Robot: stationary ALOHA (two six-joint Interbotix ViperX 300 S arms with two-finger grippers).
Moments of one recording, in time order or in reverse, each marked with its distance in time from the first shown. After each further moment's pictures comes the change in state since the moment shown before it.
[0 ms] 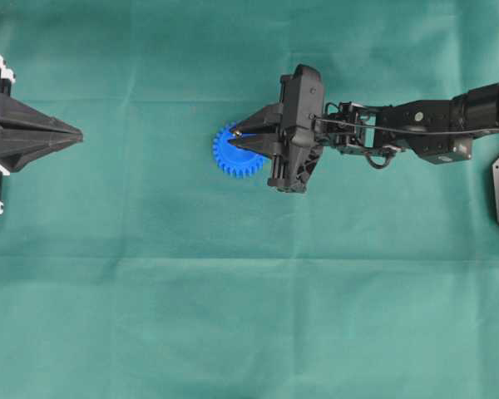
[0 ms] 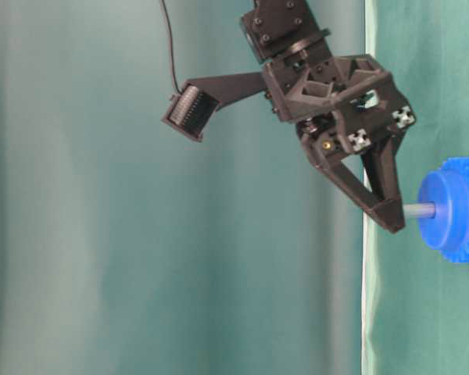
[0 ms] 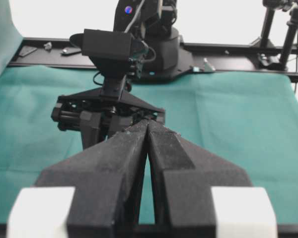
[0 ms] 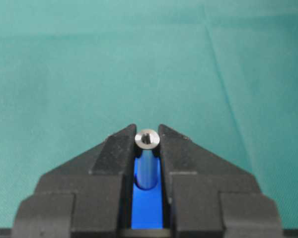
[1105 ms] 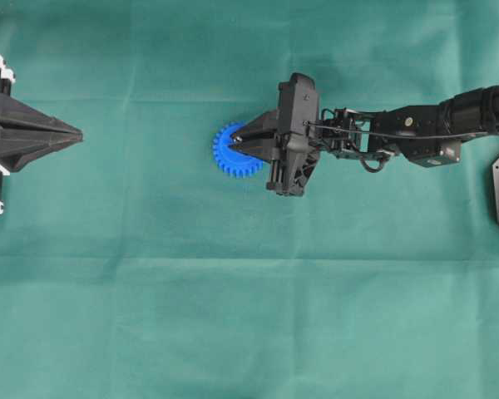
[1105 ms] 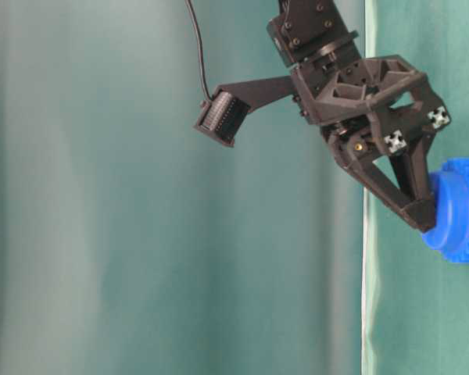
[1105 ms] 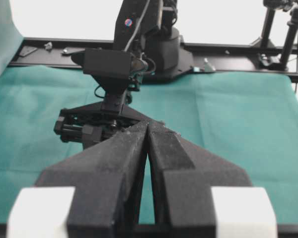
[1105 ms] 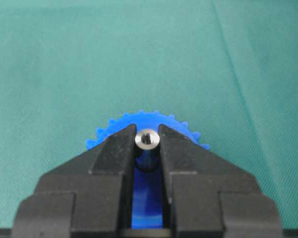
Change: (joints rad) left arm 0.002 0.000 0.002 0.000 0.000 0.000; right arm 0.002 0.061 -0.003 0.002 -0.031 0.000
